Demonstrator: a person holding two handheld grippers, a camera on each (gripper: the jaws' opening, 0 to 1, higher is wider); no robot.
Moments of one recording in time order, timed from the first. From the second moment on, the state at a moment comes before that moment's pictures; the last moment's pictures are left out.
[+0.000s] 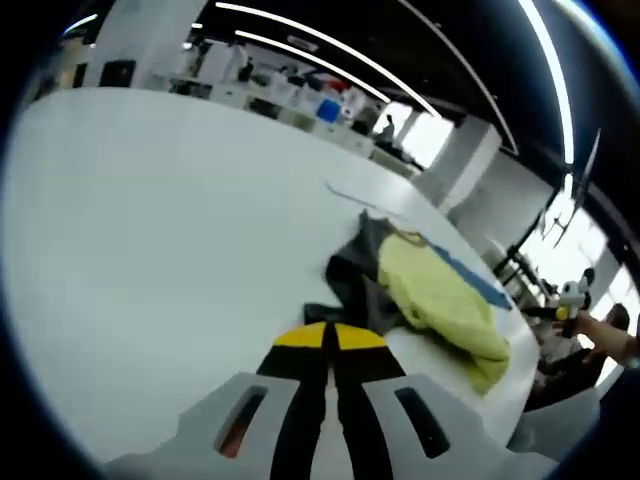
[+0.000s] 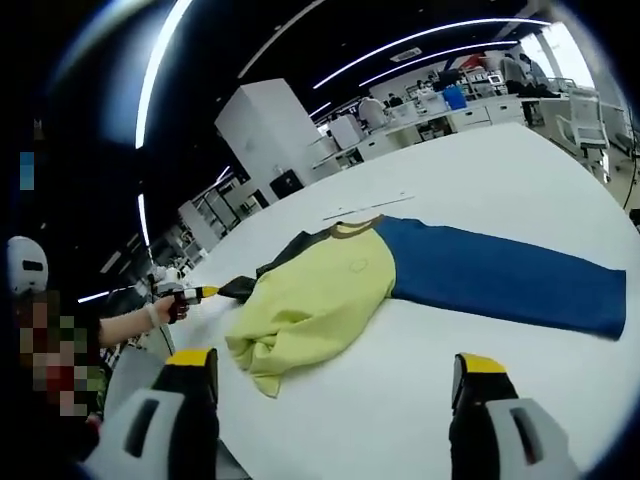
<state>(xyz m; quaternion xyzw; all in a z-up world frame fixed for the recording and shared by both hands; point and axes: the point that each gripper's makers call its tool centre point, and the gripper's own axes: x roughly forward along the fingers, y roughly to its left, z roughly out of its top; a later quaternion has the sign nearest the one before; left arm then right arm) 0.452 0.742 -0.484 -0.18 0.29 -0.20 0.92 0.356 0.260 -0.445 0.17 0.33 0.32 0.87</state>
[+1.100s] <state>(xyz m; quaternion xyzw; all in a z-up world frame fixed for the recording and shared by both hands) 0.558 0.878 -0.451 -0.15 0.24 -0.09 0.95 0.357 0.252 -0.460 0.17 0.36 0.29 0.87</state>
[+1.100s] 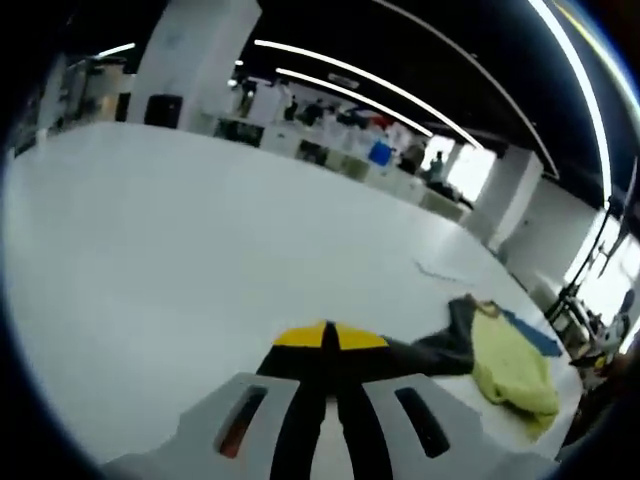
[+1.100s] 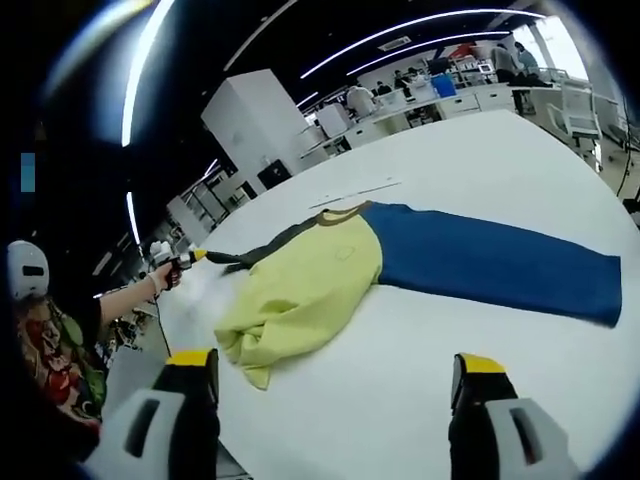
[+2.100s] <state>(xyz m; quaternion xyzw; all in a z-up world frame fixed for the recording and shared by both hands) 0.521 0.915 -0.535 -0.16 0.31 -0.01 0.94 0.362 0.248 -0.469 0.17 0.37 0.28 0.87</state>
